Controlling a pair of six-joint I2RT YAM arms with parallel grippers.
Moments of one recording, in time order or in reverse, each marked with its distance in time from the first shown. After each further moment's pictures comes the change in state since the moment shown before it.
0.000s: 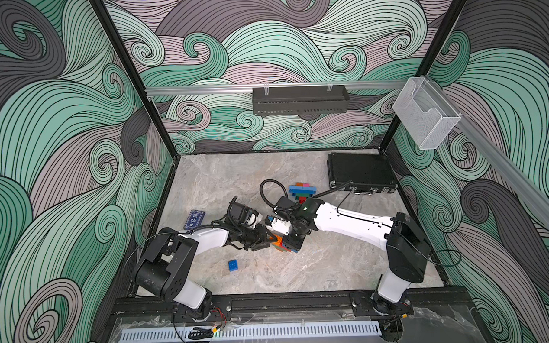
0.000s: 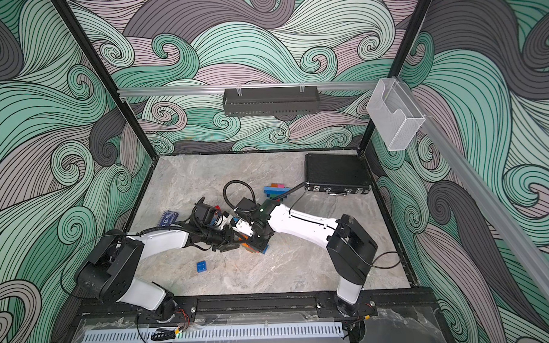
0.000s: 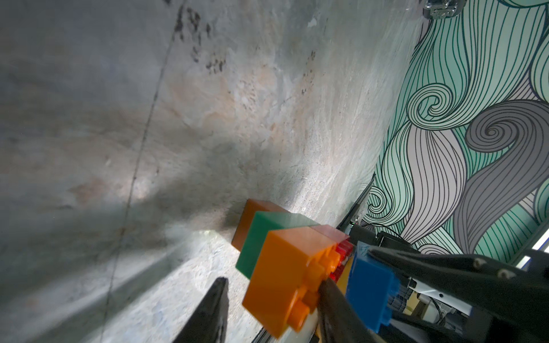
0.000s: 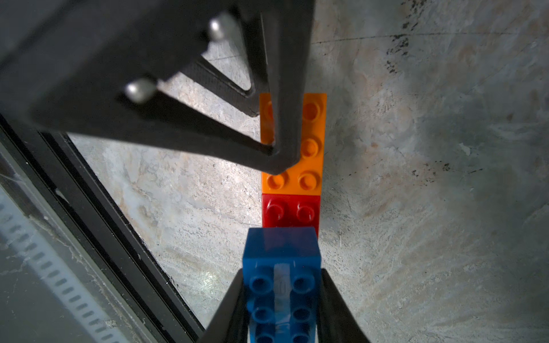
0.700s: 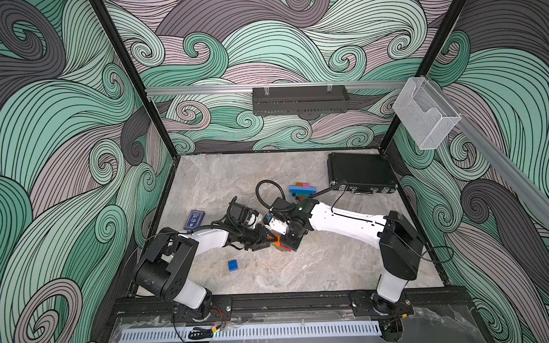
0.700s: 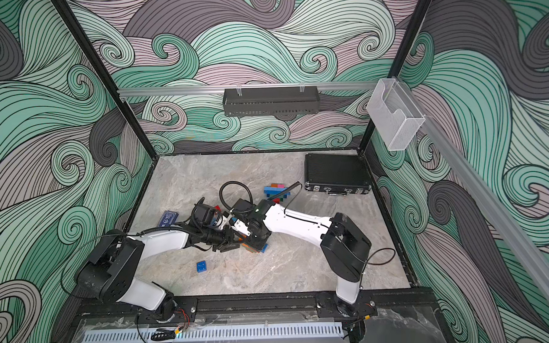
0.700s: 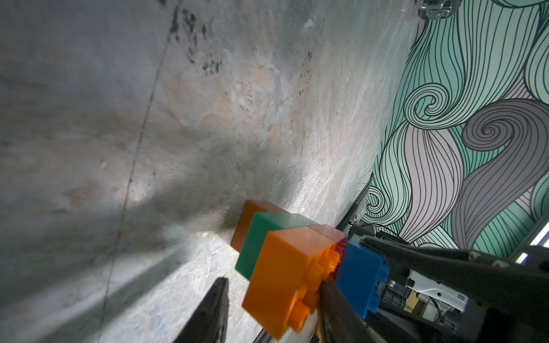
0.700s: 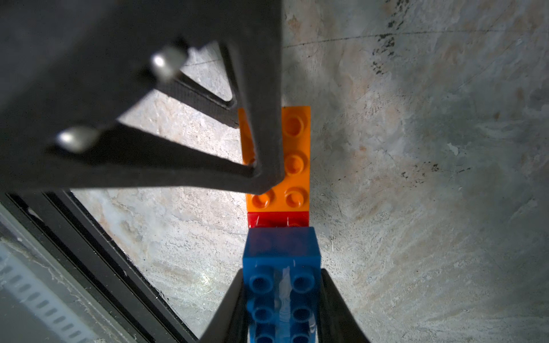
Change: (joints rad) left arm 0.000 0.002 -0.009 0.024 0.001 -0.004; right arm 0.023 0.031 0.027 -0.010 0.060 0.038
